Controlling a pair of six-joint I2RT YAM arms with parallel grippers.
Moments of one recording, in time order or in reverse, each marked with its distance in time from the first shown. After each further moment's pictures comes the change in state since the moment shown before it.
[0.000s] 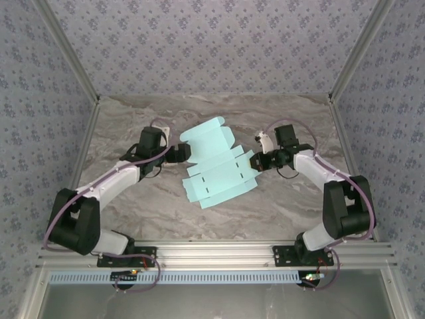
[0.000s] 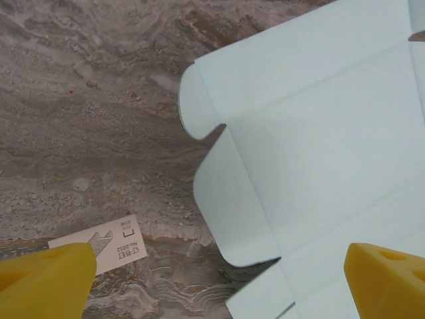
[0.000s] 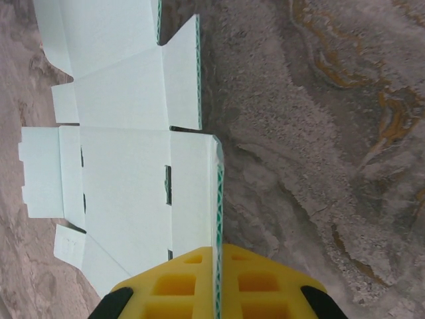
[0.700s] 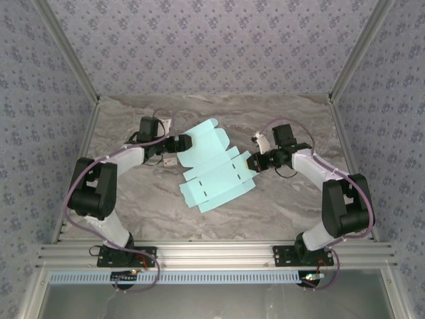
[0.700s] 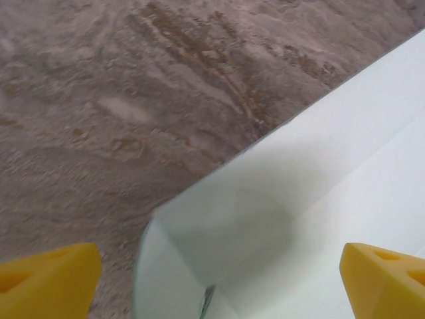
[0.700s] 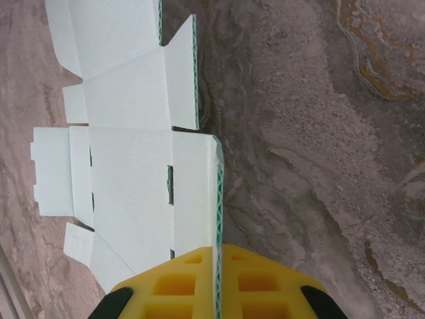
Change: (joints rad) left arm 0.116 0.317 0.171 0.126 0.336 0.028; right arm 0.014 0.002 0.011 0.002 -0.062 -0.047
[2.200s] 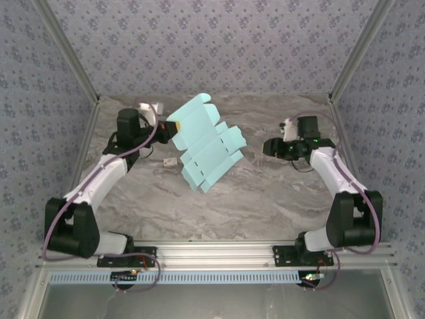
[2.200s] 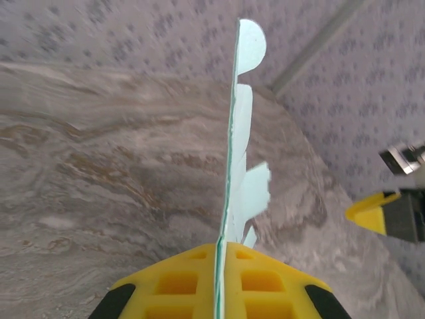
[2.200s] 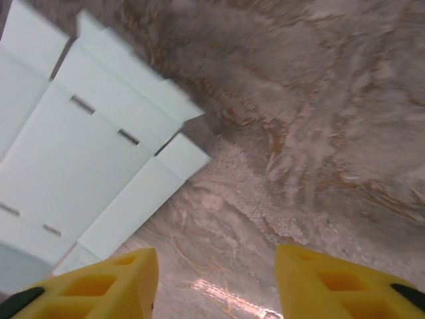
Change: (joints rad) left arm 0.024 -0.410 -0.066 0.057 0.065 -0.073; right arm -0.200 -0.143 0.070 -0.103 0.103 0.316
